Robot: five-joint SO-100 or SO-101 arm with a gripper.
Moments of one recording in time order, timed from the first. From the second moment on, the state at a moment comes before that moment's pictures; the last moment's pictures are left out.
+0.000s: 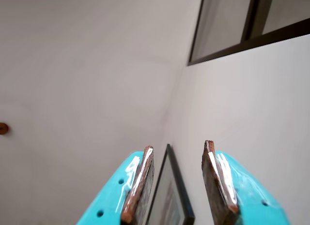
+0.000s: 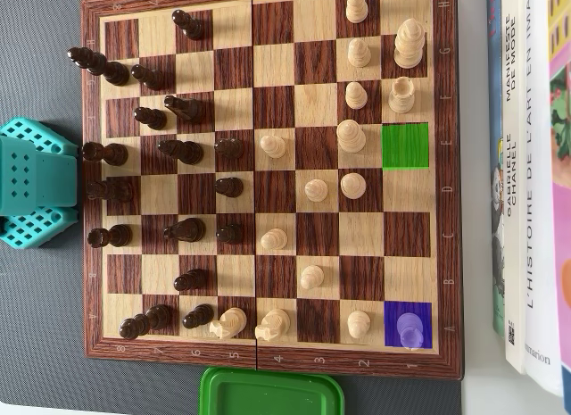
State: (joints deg) arm -0.6 192.1 179.9 -103.4 77.5
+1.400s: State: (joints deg) arm -0.5 191.9 174.8 -84.6 77.5
